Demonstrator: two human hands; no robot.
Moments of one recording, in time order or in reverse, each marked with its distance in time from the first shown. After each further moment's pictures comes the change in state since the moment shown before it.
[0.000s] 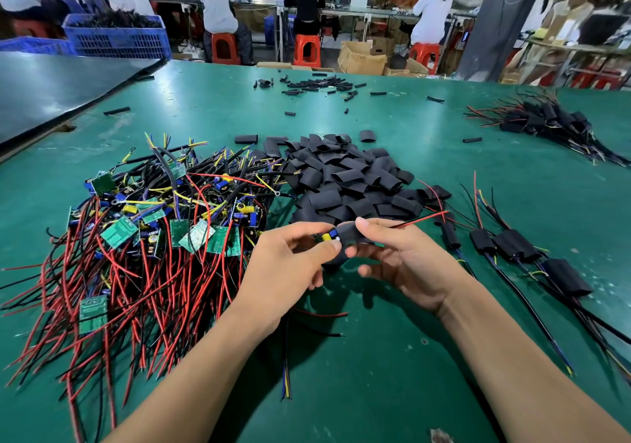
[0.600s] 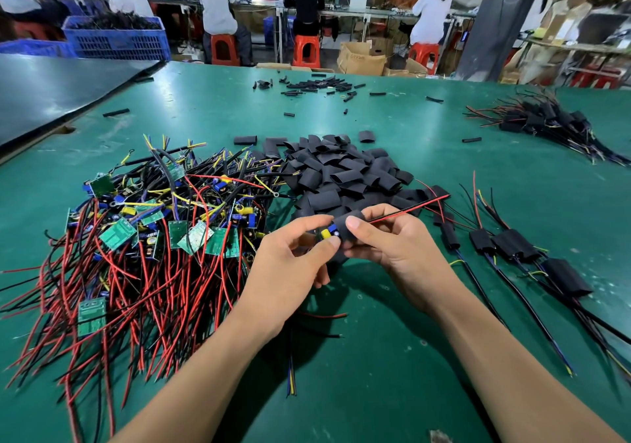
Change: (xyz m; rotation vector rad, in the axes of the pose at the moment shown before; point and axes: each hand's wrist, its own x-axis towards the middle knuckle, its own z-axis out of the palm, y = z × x) left_hand 0.000 -0.001 0.005 -0.051 0.000 0.048; right_hand 0.008 0.007 0.007 -0.020 0.154 -0.265
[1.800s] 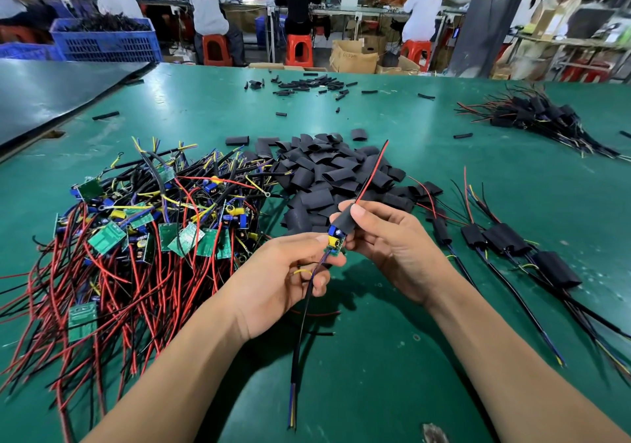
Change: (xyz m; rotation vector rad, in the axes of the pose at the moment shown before) left_hand 0.002 0.013 -0.005 -0.357 -0.304 -0.409; right_hand 0.001 -0.003 -0.008 0.157 -0.112 0.022
